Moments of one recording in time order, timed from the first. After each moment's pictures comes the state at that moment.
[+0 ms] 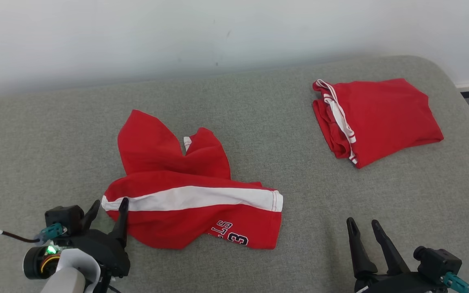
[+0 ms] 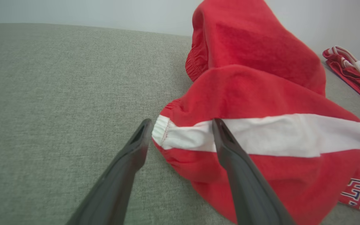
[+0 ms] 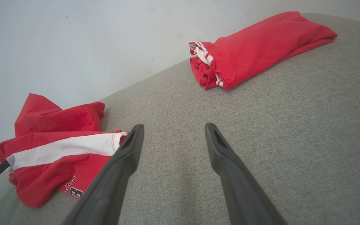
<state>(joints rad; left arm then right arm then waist) -0.49 0.21 -0.27 0.56 -0.45 0.02 -0.08 -0.05 -0.17 0.29 0.16 0.52 0.13 -0.20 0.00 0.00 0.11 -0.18</state>
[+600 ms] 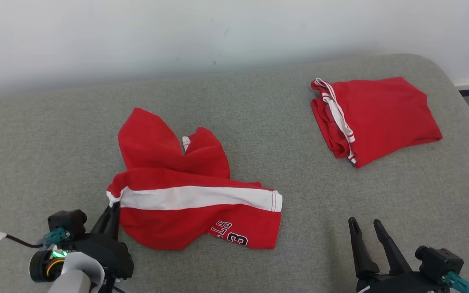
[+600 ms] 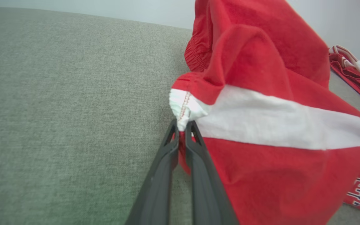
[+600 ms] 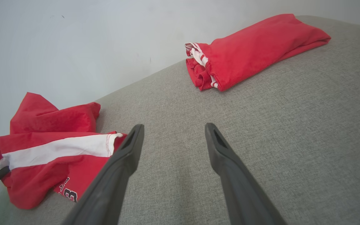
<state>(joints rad) -0.53 0.18 -0.28 0.67 -0.47 -0.01 -0.15 -0.05 -0.17 0.29 0.16 0.52 0.13 -0.20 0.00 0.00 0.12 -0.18</state>
